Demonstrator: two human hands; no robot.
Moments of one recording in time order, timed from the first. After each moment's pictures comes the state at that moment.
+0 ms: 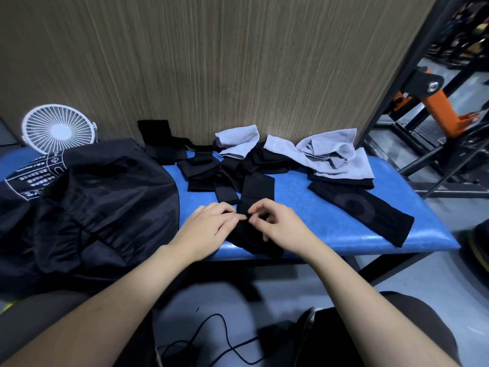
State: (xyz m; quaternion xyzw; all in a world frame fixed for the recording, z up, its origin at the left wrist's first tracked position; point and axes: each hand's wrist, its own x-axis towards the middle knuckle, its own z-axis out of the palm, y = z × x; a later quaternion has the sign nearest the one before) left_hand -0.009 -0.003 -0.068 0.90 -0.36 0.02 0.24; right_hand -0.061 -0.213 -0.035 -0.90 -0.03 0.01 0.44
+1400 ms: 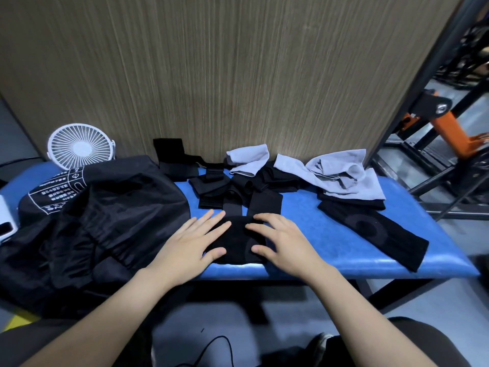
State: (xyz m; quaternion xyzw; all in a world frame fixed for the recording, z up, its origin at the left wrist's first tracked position) left_hand -0.008 0.050 -0.070 0.94 -0.33 0.02 0.10; right_hand -0.042 -0.219 -0.062 -0.97 -0.17 -0.06 0.16
